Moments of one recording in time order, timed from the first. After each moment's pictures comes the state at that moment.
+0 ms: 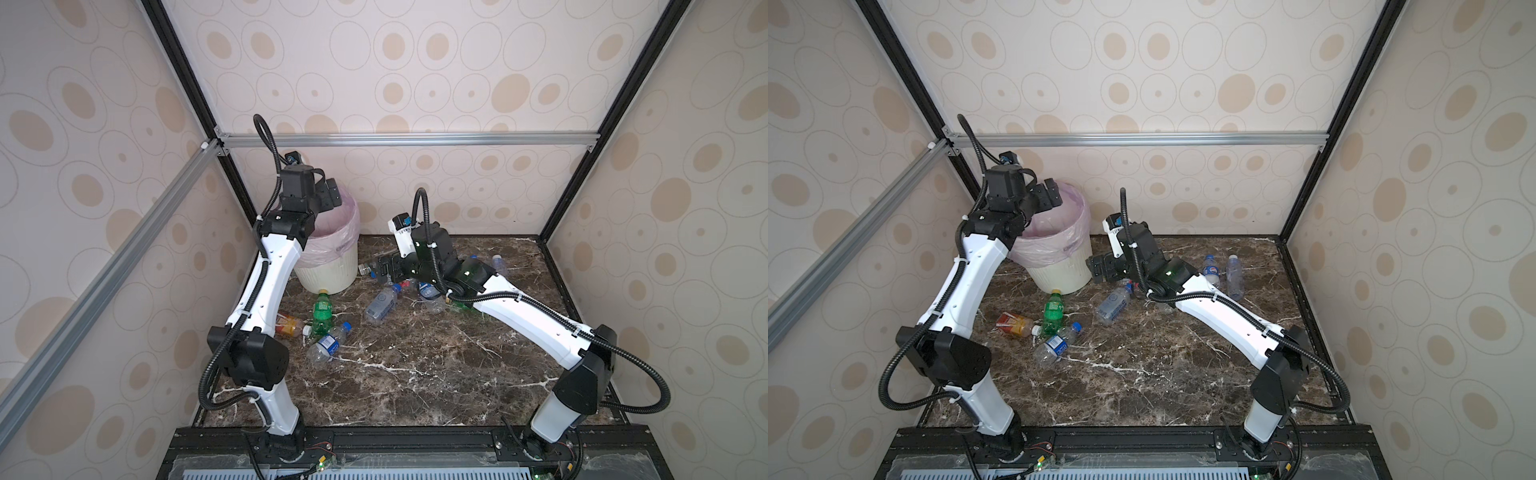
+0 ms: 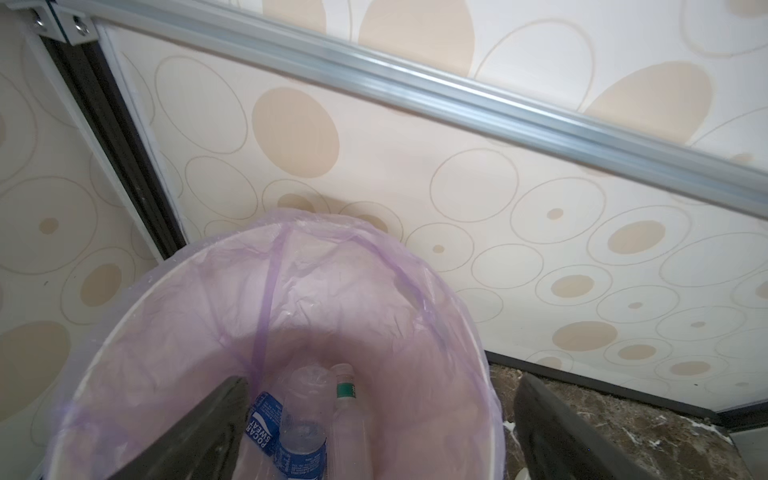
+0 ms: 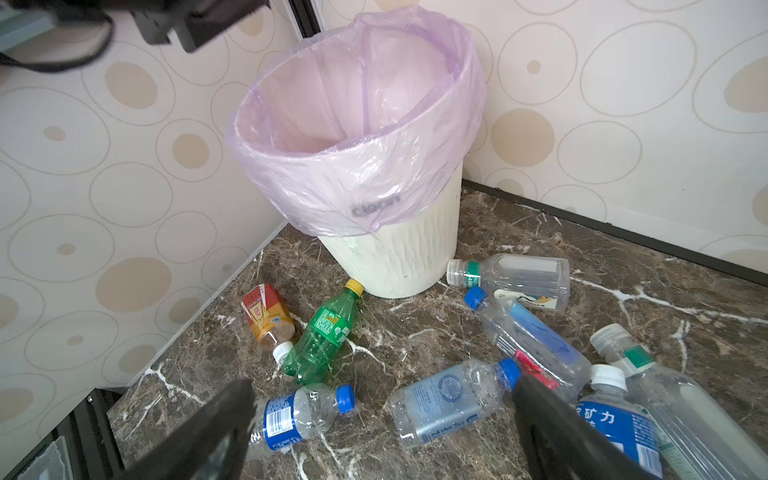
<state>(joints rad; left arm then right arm) -0.16 1.74 2.00 -0.56 -0.22 -0.32 0.82 1.69 1.68 -0.42 0.03 0.28</state>
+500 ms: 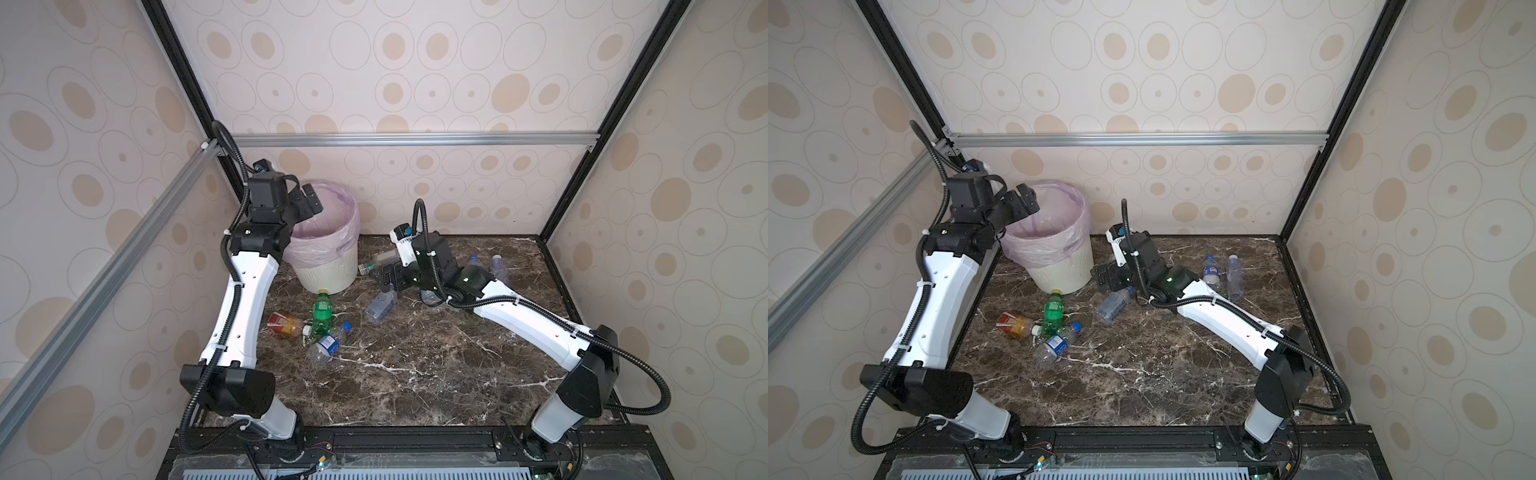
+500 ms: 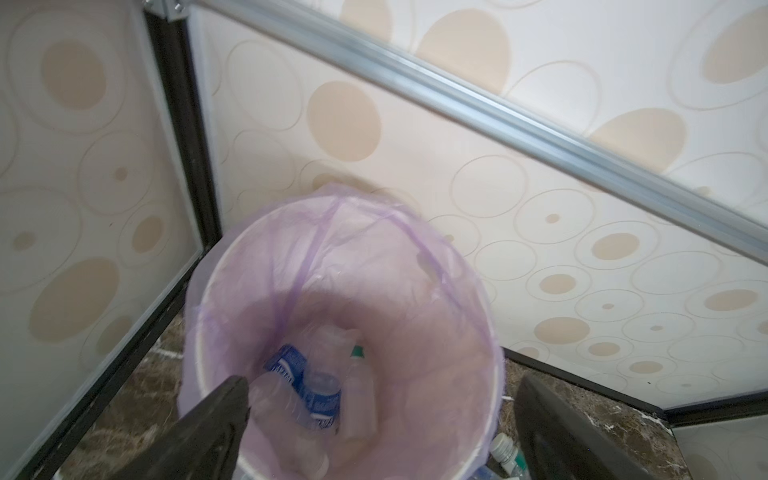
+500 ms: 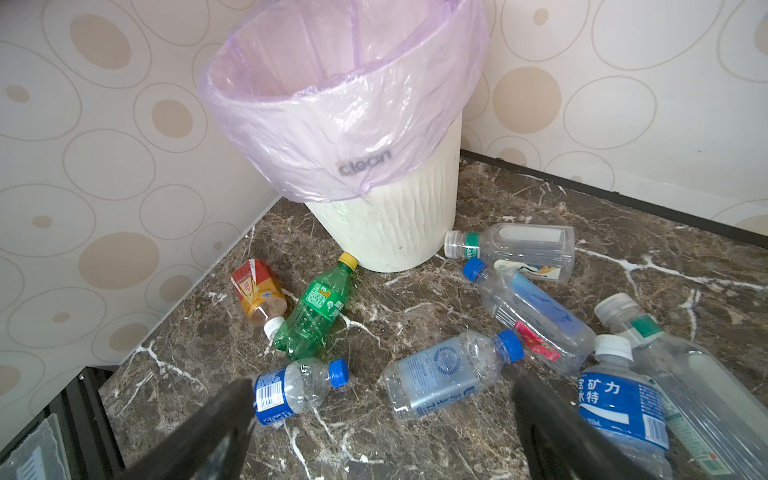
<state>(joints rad) -0.03 1.54 1.82 -0.66 -0.12 -0.44 0.81 1.65 1.56 -0.39 0.02 0.28</state>
